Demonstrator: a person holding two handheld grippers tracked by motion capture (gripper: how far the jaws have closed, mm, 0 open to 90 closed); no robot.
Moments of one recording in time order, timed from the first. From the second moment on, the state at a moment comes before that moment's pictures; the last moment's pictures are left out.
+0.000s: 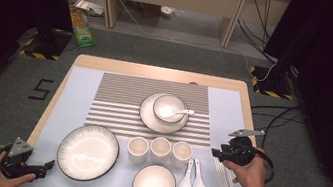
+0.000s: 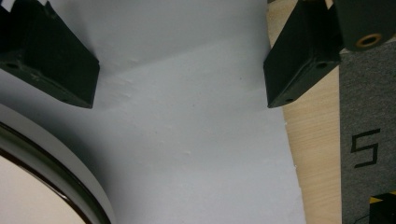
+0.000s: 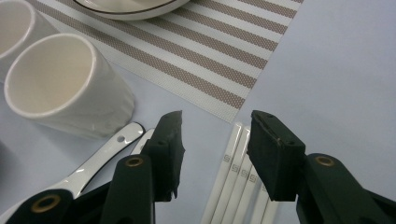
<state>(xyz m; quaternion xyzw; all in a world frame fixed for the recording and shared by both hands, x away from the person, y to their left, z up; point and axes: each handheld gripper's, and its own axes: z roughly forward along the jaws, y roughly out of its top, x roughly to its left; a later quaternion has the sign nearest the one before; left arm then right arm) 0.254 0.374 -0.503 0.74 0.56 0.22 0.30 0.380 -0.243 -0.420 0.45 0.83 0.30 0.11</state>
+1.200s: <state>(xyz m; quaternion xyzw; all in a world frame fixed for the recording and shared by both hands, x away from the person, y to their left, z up) 0.253 0.374 -0.503 0.74 0.56 0.22 0.30 0.354 -0.293 -0.445 0.51 0.83 0.21 0.09</state>
